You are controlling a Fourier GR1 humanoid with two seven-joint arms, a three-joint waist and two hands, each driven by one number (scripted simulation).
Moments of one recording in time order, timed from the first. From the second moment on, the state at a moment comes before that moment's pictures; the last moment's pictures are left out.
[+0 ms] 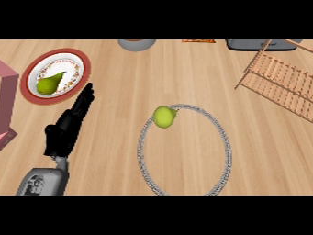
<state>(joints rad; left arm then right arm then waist) -0.15 0.11 -0.05 -1.47 -0.11 -0.01 0.03 -0.76 -0.45 -0.46 -1.50 1.25 -0.49 0.90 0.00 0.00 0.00</state>
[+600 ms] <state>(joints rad) -0.14 0.09 -0.05 -1.45 -0.13 0.02 0.02 -0.73 -0.51 -0.66 -1.90 1.23 -0.31 1.06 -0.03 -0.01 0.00</state>
